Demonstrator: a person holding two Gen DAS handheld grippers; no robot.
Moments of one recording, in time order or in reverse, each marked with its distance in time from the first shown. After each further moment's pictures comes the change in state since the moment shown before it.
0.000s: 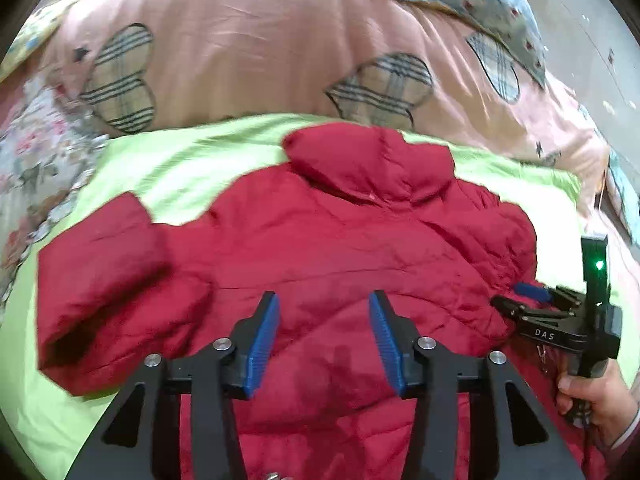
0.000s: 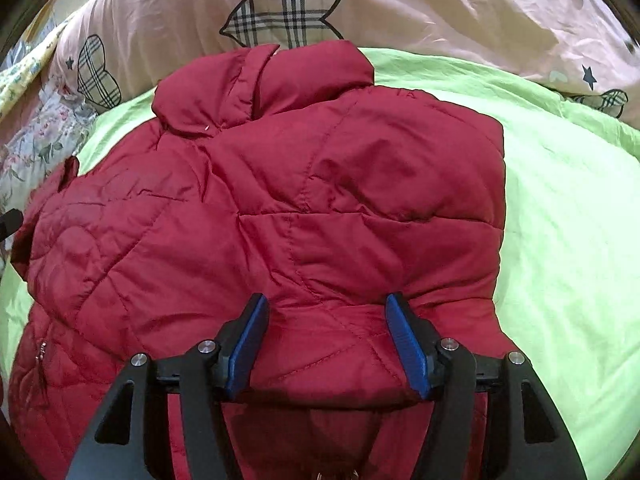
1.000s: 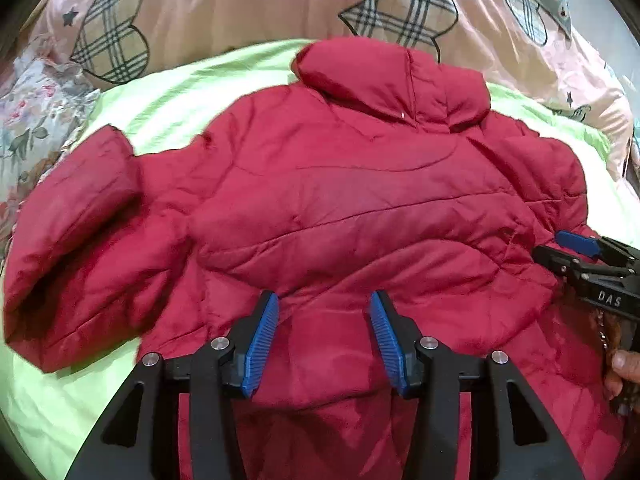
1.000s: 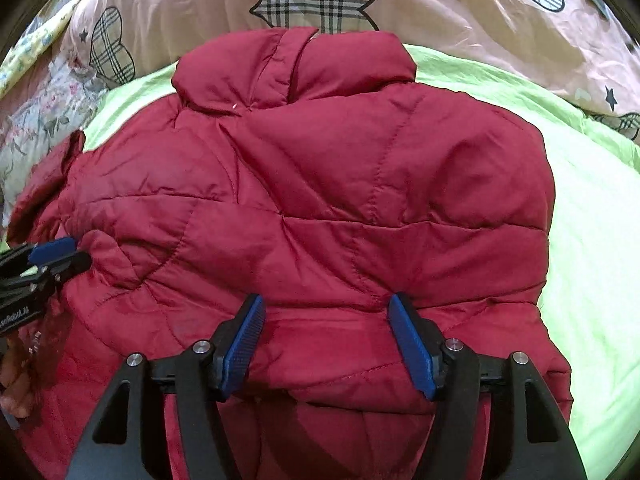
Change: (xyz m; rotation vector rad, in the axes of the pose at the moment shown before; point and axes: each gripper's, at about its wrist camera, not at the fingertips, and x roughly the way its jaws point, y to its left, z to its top) left arm 0.052 0.012 -0.021 0.000 0.143 0.073; right arm 0.005 0.025 0.003 -0.038 0.019 0.031
